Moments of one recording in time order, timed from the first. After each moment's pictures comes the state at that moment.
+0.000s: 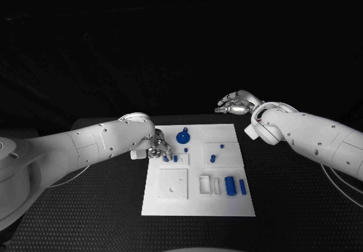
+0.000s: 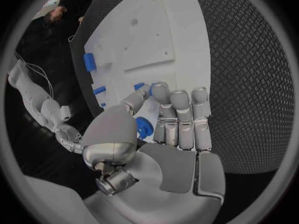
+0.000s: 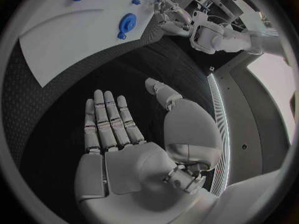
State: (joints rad) left arm 1.30 -0.45 -0.23 0.99 -0.96 0.29 -0.49; left_hand 0.85 -0.10 0.52 -0.16 0.17 1.03 0.05 0.37 0.62 1.38 -0.06 0.80 0.73 1.23 -0.15 1.19 0.63 0.04 0.98 -0.15 0.88 1.31; right arm 1.25 -0.55 -0.04 0.99 -0.87 -0.26 0.09; right_hand 0.95 -0.18 0.55 -0.16 0.37 0.68 0.19 0.33 0.39 0.91 0.20 0.19 0.07 0.76 0.19 0.40 0.33 0.17 0.46 0.23 0.20 1.18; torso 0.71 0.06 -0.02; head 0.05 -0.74
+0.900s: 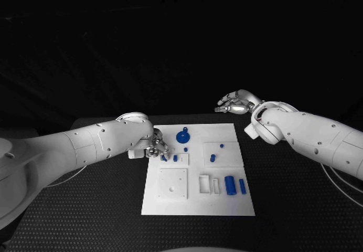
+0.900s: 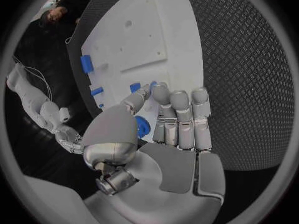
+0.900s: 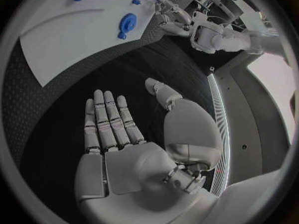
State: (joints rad) left arm 1.30 -0.46 -0.23 0.99 -0.99 0.29 -0.48; left_hand 0.88 -0.07 0.53 -0.18 0.20 1.04 0.05 0.36 0.64 1.38 -0.06 0.80 0.73 1.23 -0.14 1.19 0.63 0.04 0.98 -0.15 0.88 1.31; right arm 1.25 -0.55 -0.04 0.99 -0.87 -0.26 0.09; right_hand 0.95 -0.18 0.55 -0.16 0.37 0.68 0.19 0.33 0.39 0.92 0.21 0.19 0.07 0.76 0.19 0.40 0.32 0.17 0.46 0.23 0.19 1.18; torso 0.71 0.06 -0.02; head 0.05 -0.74
